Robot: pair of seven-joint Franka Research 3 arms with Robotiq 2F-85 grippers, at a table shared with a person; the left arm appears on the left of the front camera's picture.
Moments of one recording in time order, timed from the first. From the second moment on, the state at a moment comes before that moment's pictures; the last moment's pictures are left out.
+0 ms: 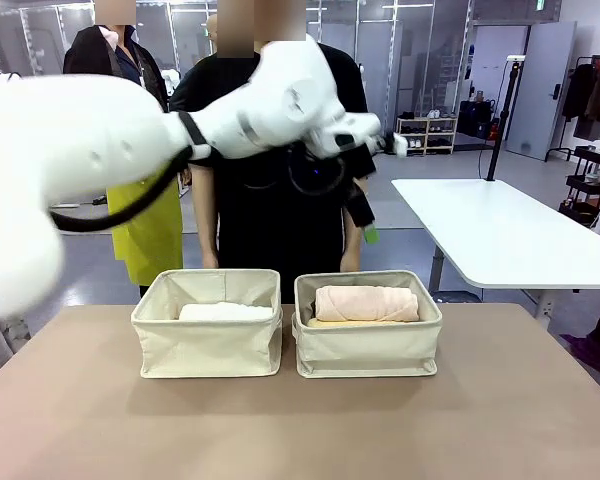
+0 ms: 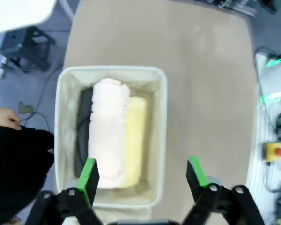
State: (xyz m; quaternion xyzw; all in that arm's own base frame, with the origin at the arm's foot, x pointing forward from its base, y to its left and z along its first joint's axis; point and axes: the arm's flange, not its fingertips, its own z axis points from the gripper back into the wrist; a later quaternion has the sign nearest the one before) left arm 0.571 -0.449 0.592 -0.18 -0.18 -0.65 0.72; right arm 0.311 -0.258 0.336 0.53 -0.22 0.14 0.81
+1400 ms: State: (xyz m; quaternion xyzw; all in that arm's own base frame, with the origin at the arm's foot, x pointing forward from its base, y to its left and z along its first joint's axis) left arm 0.296 0.079 0.512 -0.47 -0.26 -0.27 0.80; right arm 0.311 -0.258 0.336 0.53 -0.22 0.14 0.81
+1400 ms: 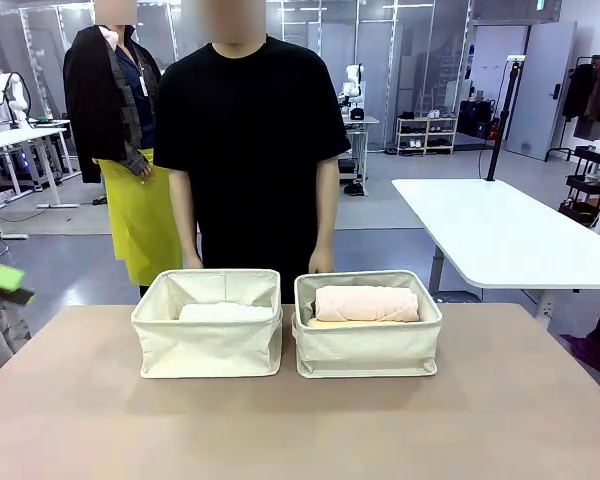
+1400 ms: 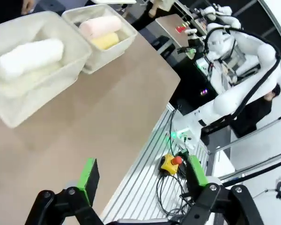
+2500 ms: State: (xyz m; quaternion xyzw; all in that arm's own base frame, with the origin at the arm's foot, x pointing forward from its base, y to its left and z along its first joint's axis) left arm 0.195 0.182 0.470 -0.49 -0.27 -0.11 0.82; right arm 0.311 -0.258 0.336 0.53 -0.22 0.14 0.81
